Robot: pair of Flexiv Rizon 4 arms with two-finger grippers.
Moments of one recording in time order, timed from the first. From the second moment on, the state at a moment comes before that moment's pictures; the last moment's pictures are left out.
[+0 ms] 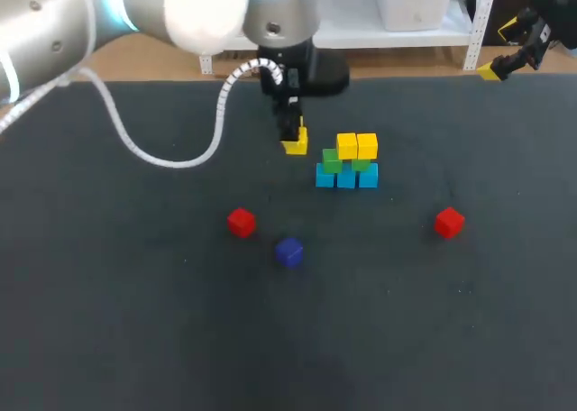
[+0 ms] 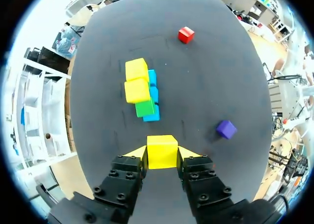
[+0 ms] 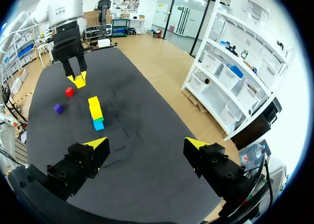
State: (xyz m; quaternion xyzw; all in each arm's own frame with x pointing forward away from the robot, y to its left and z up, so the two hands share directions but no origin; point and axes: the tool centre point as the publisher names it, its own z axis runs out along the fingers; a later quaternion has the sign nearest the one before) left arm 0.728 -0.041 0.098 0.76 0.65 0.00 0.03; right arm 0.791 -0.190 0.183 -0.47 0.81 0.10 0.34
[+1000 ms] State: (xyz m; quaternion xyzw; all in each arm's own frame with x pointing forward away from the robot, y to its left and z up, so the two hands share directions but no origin) left arm 0.745 -0.075 0.081 0.70 0.71 -0.07 -0.01; right arm 0.791 -0.190 0.183 -0.47 0.81 0.10 0.34
